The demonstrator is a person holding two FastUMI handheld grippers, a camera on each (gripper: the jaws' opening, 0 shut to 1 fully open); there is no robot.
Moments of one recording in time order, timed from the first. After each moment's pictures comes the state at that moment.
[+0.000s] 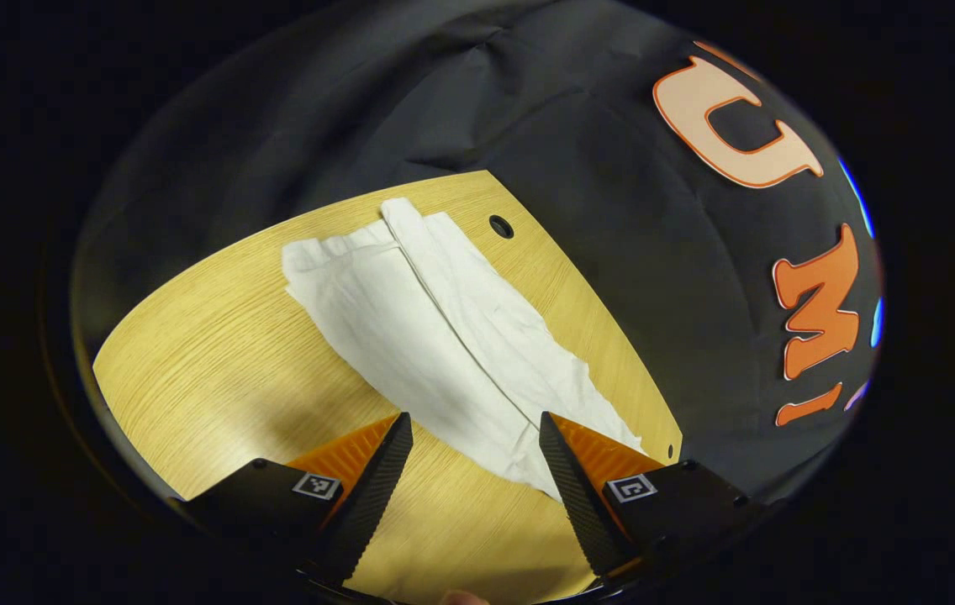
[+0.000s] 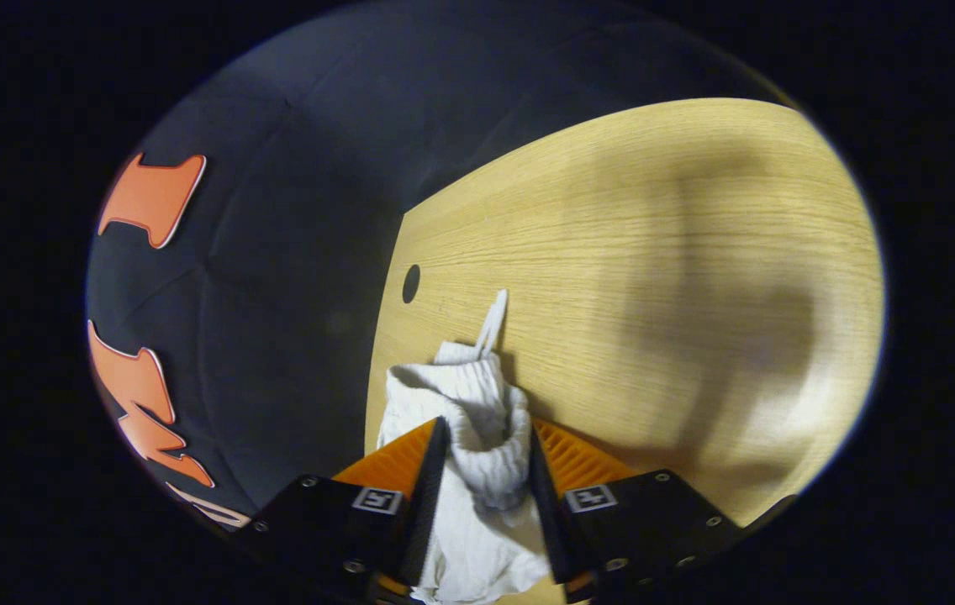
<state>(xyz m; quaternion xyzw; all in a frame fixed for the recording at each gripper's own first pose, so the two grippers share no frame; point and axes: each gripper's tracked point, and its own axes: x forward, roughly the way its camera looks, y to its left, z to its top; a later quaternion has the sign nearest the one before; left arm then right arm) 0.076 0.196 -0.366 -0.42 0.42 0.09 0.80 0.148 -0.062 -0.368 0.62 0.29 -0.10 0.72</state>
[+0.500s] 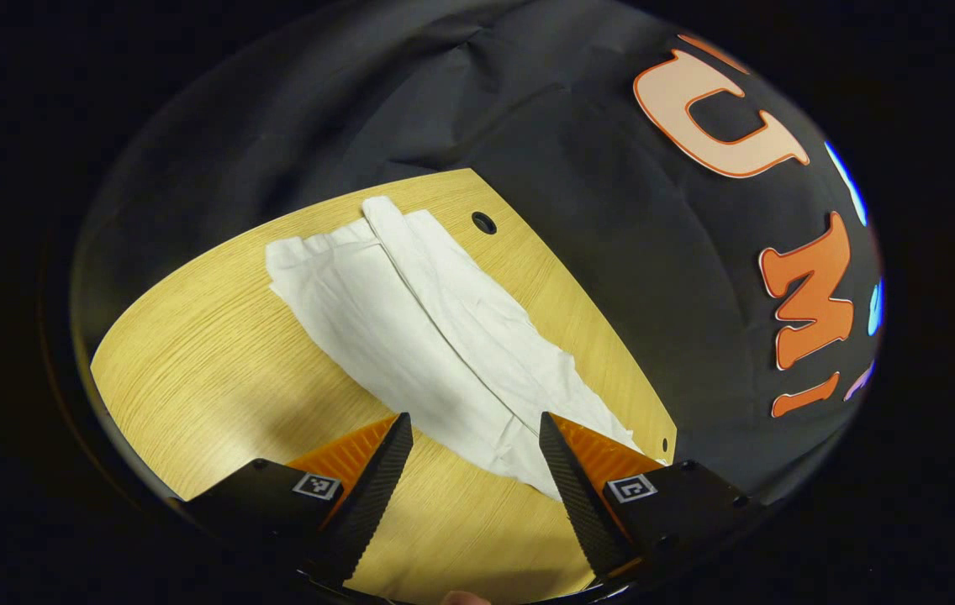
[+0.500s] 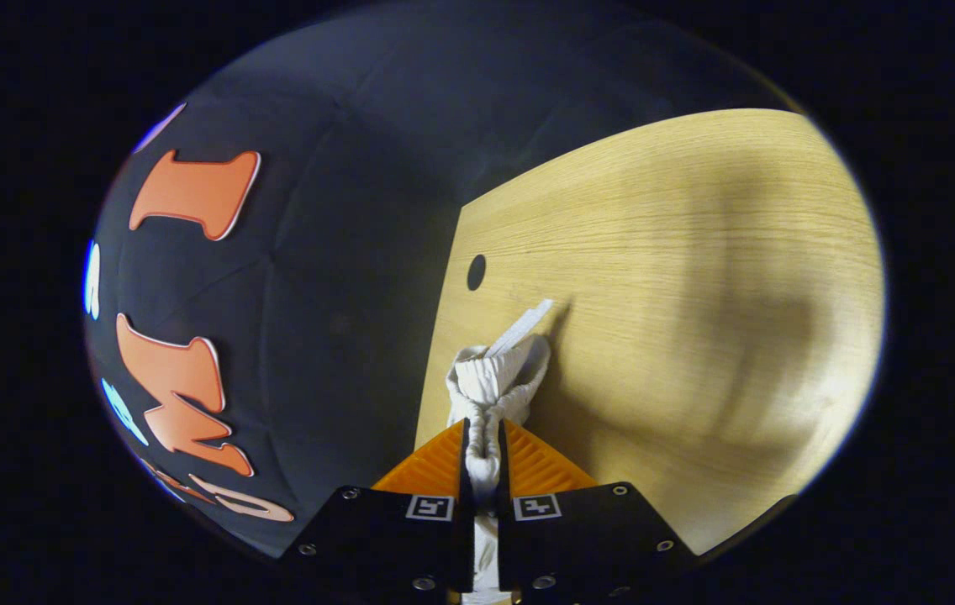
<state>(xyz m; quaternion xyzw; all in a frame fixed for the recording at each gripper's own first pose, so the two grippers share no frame) 0.082 0.190 -0.364 -0.42 0.41 0.06 0.81 0.139 -0.050 -0.294 0.64 0.23 -0.01 0.73</state>
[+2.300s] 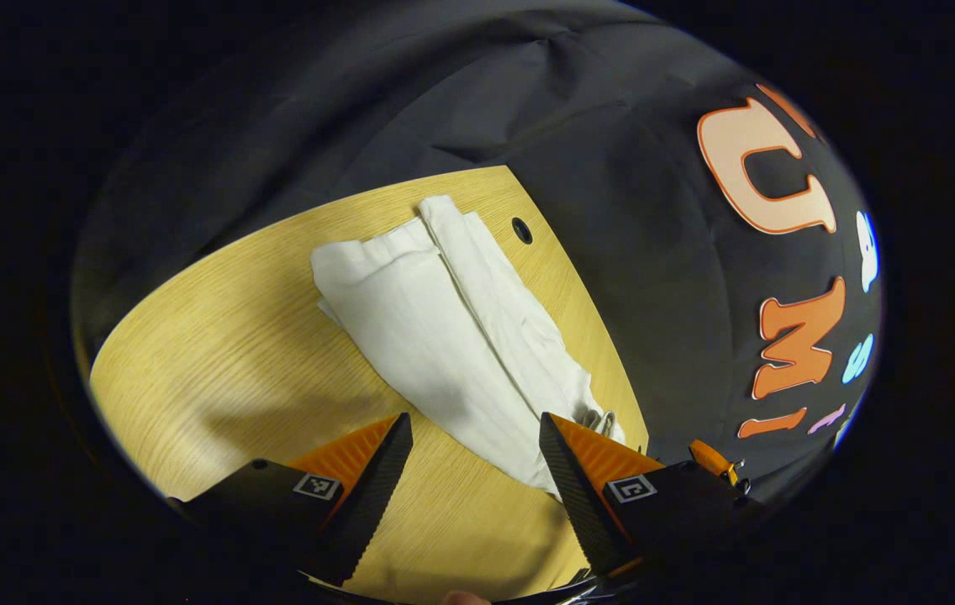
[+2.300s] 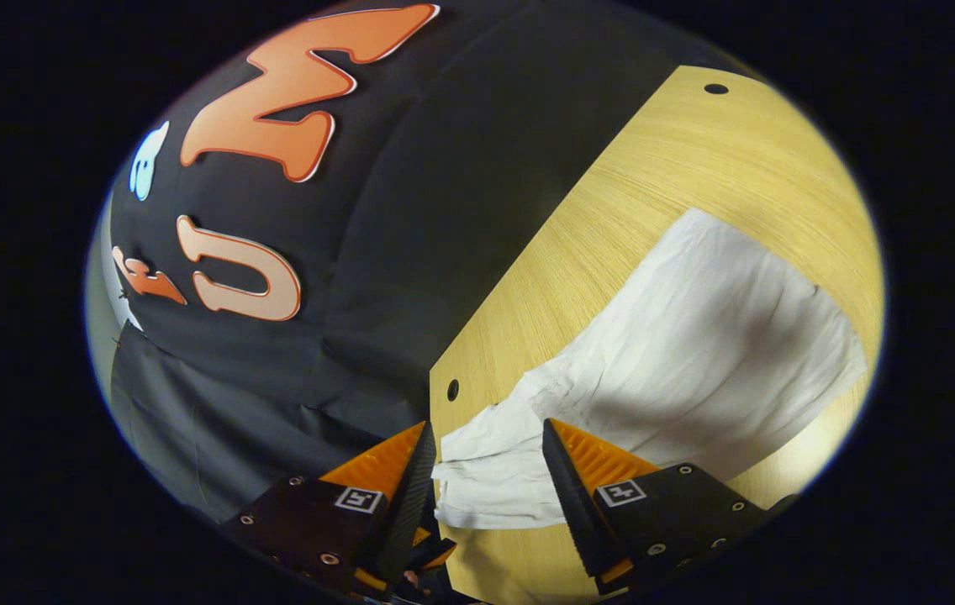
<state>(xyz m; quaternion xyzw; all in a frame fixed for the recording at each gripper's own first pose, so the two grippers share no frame) 0.066 0.246 -0.389 -0.50 0.42 0.04 0.76 0.061 0.330 -0.166 0.48 0.34 0.24 0.77</state>
